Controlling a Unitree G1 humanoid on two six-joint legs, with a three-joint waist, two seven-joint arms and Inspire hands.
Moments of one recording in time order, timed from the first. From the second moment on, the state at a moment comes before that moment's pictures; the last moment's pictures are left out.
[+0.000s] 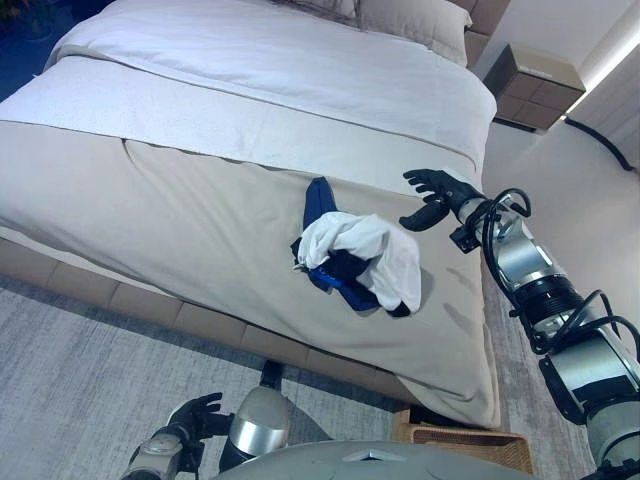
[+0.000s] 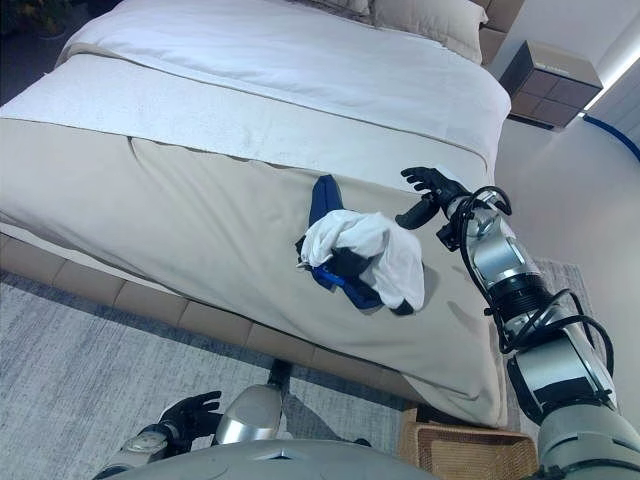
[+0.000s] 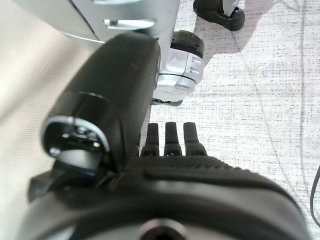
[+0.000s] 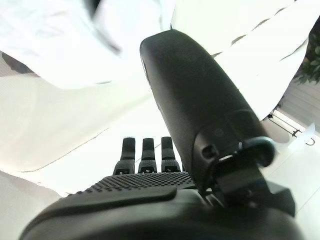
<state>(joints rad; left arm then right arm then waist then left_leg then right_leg) 0.05 0.35 -0.14 1.10 -0.12 0.00 -0.10 -0.66 -0.64 0.33 0.49 -0.04 0.30 0.21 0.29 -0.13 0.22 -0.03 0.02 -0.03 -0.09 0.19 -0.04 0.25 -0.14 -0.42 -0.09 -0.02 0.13</state>
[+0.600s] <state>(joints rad) 0.05 0.36 -0.16 1.09 -0.12 0.00 -0.10 -0.67 -0.64 0.41 0.51 -0.21 0.28 0.22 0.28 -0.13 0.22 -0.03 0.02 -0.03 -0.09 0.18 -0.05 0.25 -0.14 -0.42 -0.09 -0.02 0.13</state>
